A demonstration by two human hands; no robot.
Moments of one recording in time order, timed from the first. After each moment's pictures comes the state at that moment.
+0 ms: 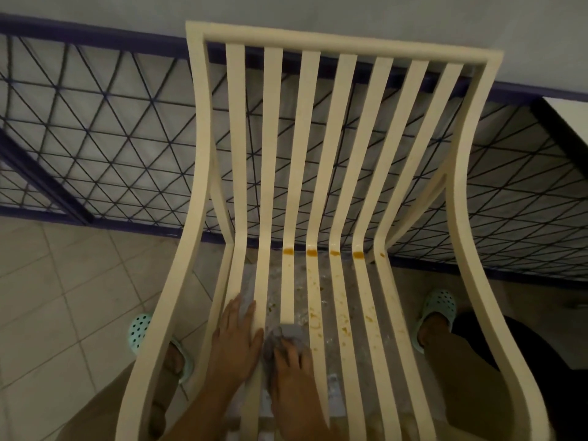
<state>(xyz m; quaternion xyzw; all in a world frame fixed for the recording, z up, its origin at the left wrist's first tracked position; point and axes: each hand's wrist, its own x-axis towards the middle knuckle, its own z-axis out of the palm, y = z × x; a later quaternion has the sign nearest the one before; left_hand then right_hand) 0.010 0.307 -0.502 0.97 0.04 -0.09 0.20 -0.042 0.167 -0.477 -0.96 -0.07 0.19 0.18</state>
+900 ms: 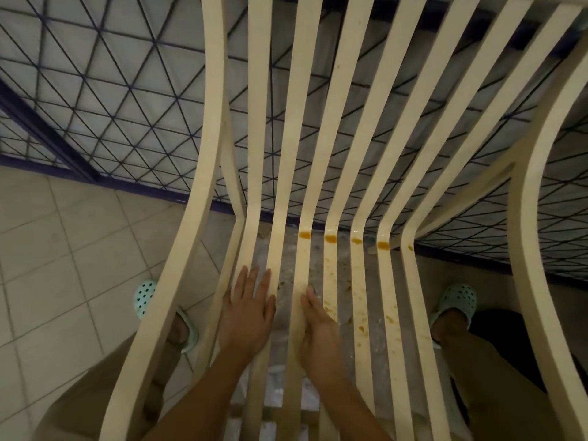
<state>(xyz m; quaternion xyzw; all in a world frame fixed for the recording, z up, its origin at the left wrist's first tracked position) 0.047 0.302 -0.512 0.98 0.03 -0.08 0.15 0.024 0.145 -0.470 -0.89 -0.01 0.11 0.45</state>
